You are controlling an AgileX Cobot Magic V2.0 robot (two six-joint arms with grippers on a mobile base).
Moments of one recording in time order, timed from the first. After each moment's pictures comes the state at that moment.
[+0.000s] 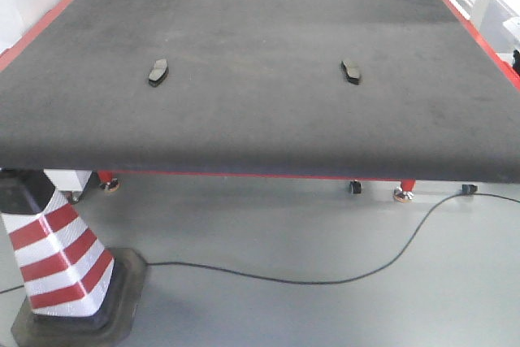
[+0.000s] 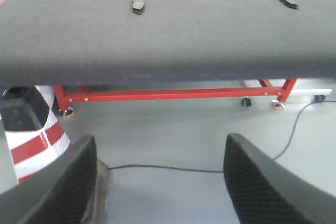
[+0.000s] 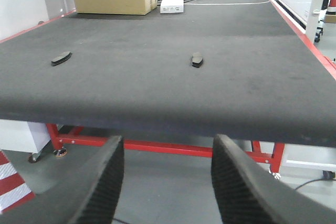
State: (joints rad) left arm -0.09 0.31 -0.37 -0.10 0.51 0.04; right arm 0.15 -0.02 -0.33 -0.03 0.58 0.06
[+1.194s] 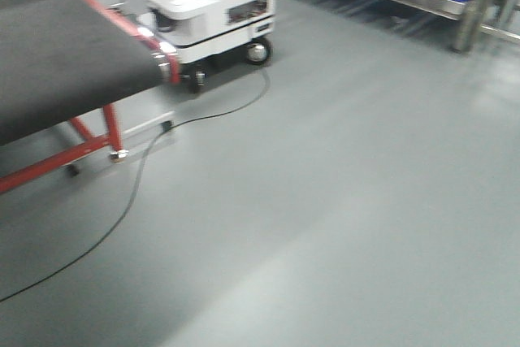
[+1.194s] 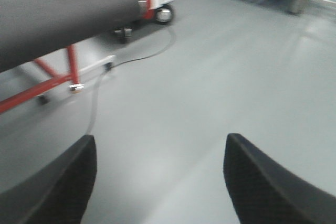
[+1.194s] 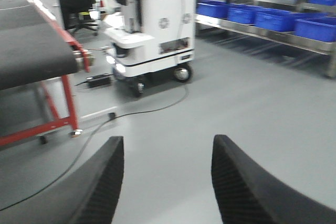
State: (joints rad) left arm -0.09 0.31 -0.37 -0.10 0.51 0.04; right arm 0.15 -0.02 -0.33 -0.03 0.58 0.06
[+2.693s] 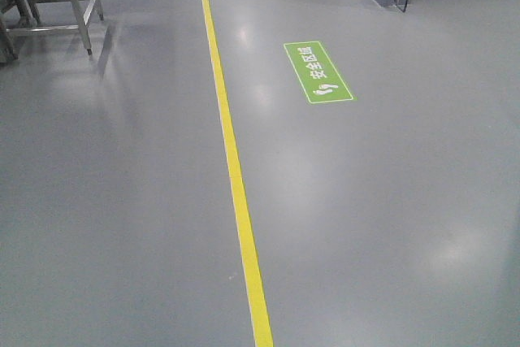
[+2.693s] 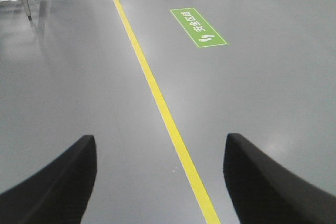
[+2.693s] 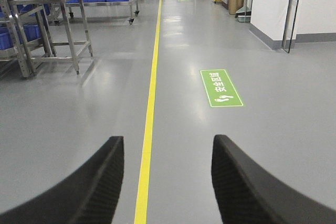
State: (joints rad) left arm -0.09 0.31 -0.37 -0.10 0.51 0.04; right arm 0.15 -0.02 -0.33 -0.03 0.58 0.06
